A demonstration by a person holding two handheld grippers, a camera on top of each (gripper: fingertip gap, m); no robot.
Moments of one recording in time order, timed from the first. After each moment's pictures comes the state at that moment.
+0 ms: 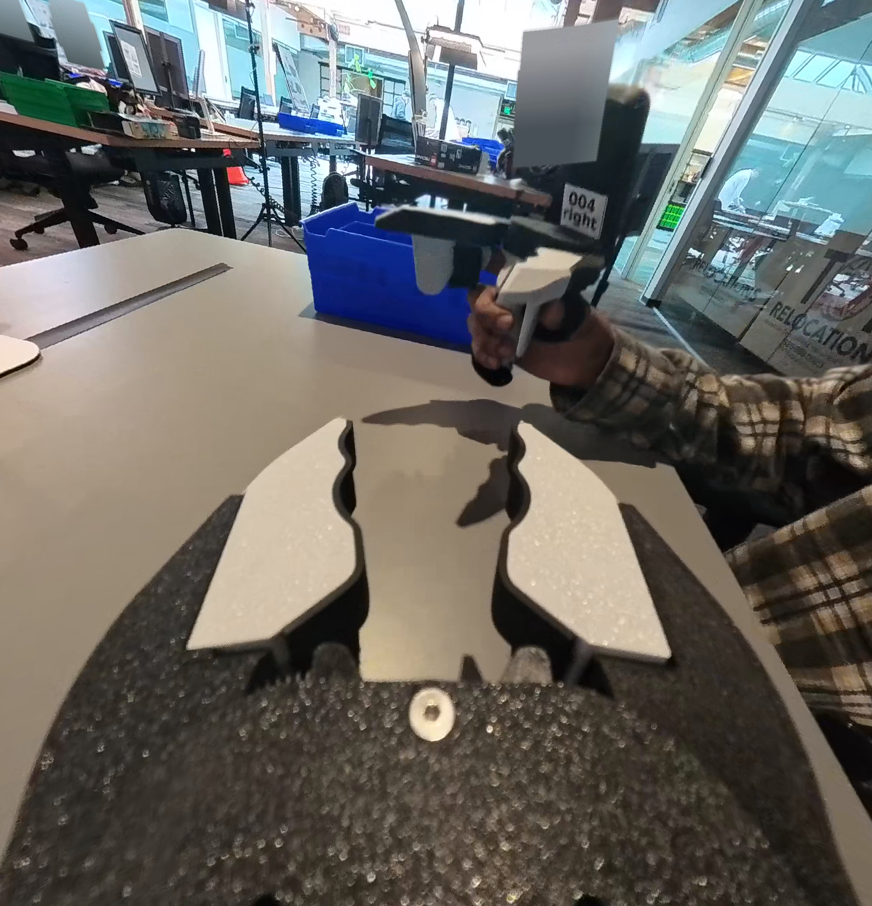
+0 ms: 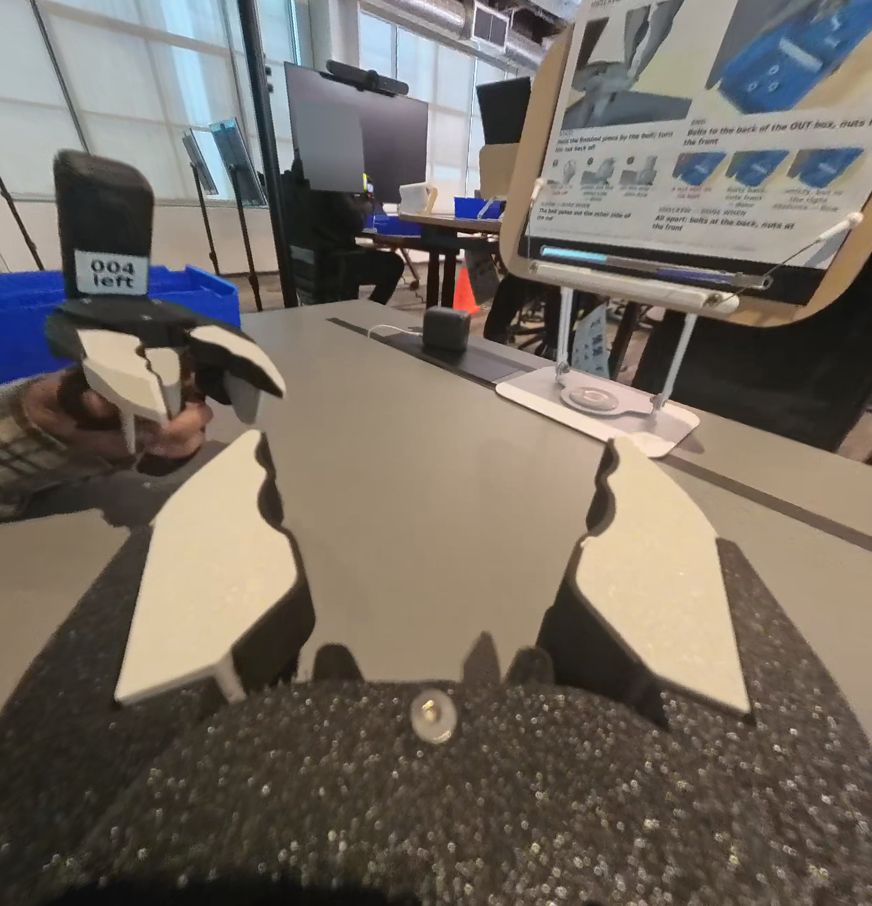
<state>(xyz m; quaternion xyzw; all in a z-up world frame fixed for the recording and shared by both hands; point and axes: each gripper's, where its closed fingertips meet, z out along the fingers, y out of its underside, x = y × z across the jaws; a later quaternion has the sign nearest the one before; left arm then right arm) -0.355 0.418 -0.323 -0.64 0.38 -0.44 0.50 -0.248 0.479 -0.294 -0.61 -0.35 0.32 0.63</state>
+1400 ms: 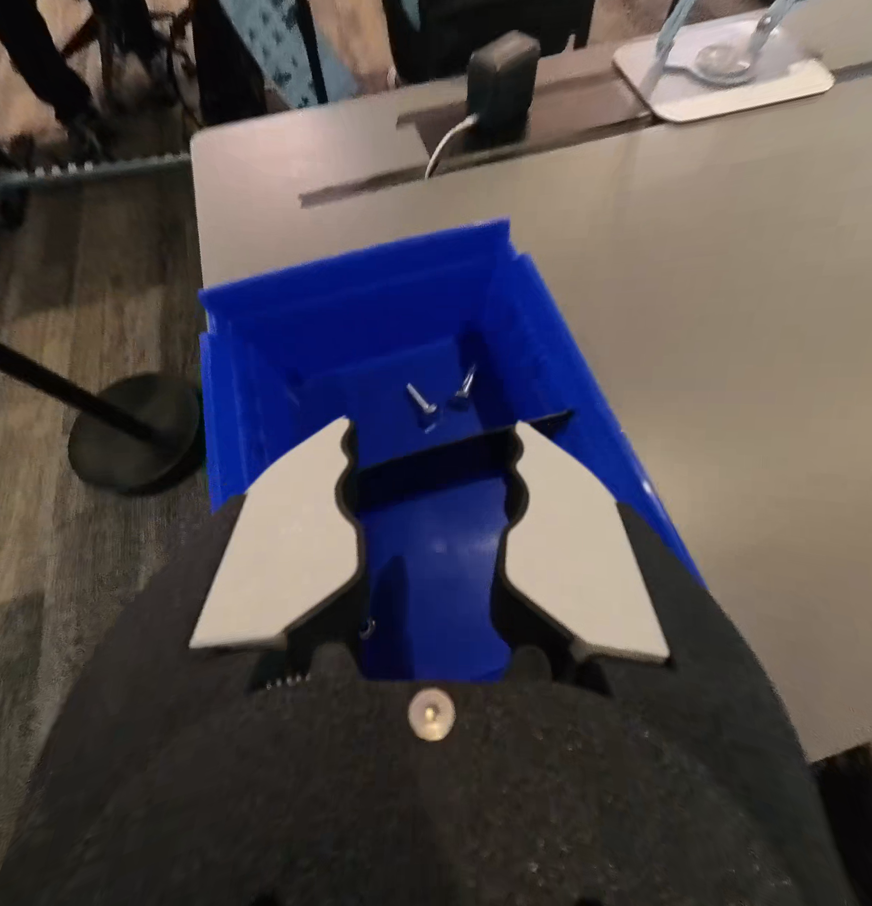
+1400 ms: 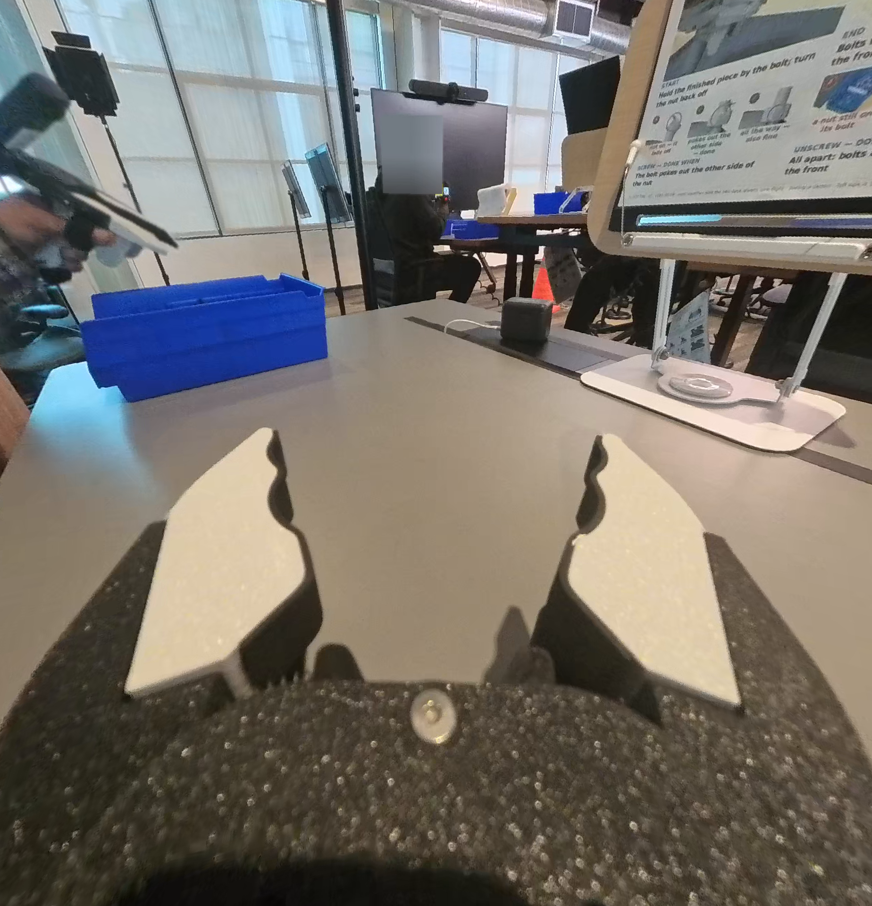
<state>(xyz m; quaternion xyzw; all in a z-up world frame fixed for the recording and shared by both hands) -0.800 0.315 -0.276 -0.89 0.05 0.00 0.46 -0.269 0.454 -0.315 -0.59 -0.37 0.40 0.59</state>
